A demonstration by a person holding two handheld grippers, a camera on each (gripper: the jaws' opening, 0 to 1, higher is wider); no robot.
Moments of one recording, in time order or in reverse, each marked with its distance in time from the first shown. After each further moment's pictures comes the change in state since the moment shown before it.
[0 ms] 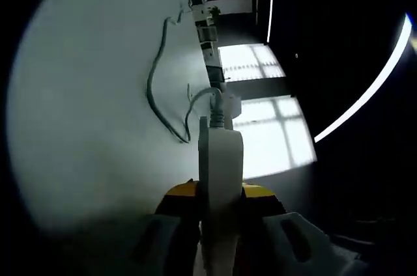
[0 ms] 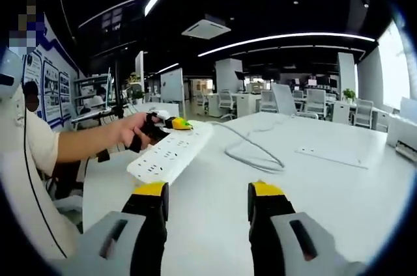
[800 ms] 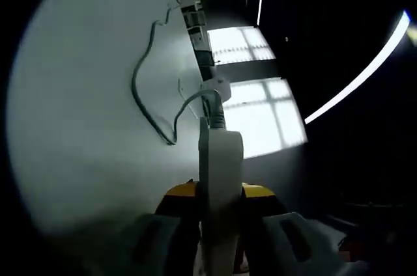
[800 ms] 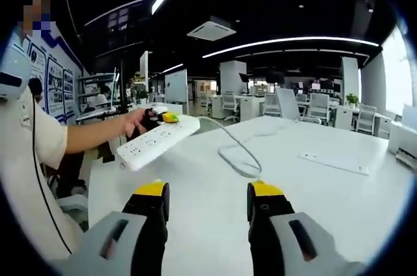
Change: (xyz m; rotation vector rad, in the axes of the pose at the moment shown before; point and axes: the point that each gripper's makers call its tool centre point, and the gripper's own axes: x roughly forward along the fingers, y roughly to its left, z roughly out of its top) left arm -0.070 -0.009 0.025 0.039 0.137 -0.060; right arm -0.005 0.009 0.008 -0.027 -0.006 0.013
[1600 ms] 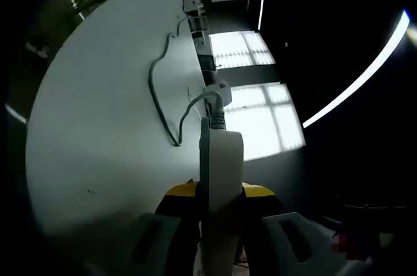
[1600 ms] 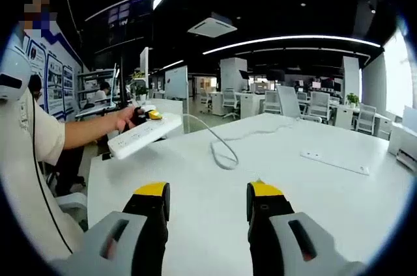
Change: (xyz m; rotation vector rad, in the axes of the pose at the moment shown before) left arm -0.061 0.008 -0.023 -0.020 -0.026 0.004; right arm 0.009 0.008 -0.003 -0.008 0.026 -0.005
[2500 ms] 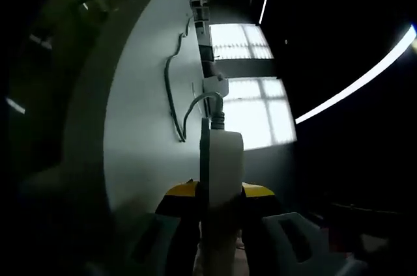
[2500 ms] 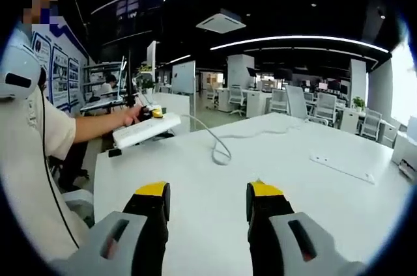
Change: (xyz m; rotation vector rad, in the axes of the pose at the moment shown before) left arm -0.066 0.018 0.015 -0.062 0.080 -0.048; right arm 0.013 0.030 0.007 -0.044 0.035 0.045
